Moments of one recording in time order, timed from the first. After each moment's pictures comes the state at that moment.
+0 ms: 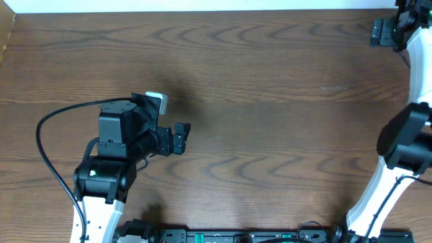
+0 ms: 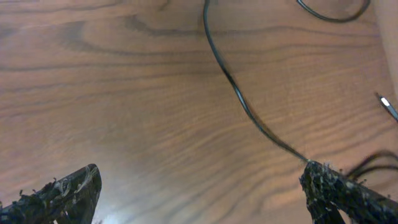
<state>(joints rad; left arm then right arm) -0.11 0.94 0.89 -0.75 0.31 -0.04 -0.26 2.23 2.15 -0.91 0.18 -0.11</state>
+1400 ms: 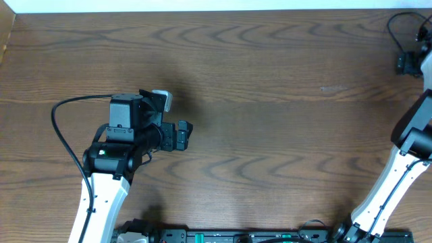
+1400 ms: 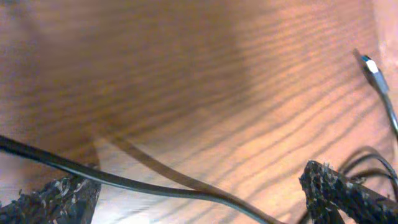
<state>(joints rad) -0.11 1.07 0.89 -0.76 0.31 -0.04 -0.48 2.52 2.15 -0.65 0.32 -0.29</state>
